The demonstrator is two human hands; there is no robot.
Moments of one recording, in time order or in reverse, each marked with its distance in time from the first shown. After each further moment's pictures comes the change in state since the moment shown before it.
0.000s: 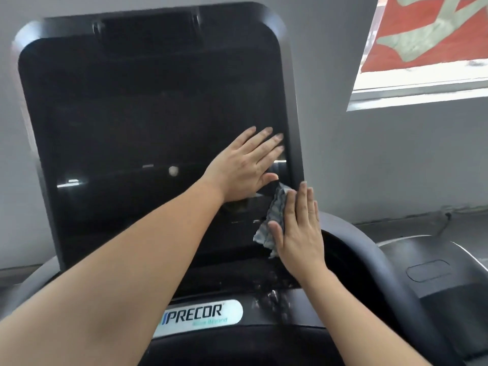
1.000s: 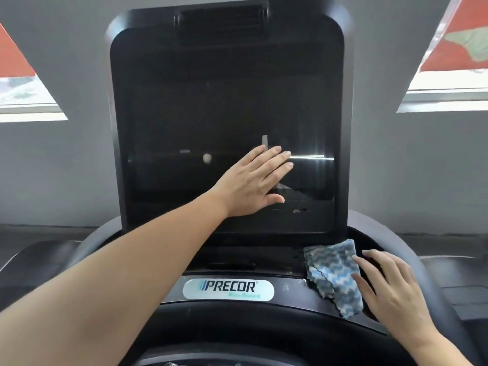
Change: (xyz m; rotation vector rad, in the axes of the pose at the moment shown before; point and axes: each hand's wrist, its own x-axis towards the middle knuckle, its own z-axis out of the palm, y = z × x) left_hand -0.092 0.000 -0.036 -0.046 -0.119 -0.076; right_hand -0.091 0.072 -0.069 -0.160 0.026 -0.317
